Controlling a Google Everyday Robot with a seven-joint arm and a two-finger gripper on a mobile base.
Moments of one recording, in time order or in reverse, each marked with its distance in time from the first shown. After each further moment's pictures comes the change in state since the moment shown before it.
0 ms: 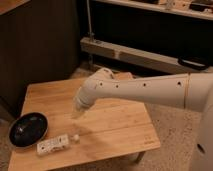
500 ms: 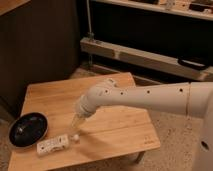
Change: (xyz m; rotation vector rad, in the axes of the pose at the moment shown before) arm 0.008 0.037 0.028 -0.051 -0.089 -0.013
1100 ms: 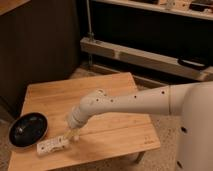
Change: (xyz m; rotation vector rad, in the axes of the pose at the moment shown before) arm -0.021 0.044 0.058 -0.130 -0.072 -0.105
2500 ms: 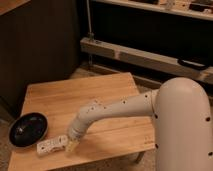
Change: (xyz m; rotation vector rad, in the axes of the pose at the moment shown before) arm 0.047 0.036 0.073 -0.161 0.042 0.032
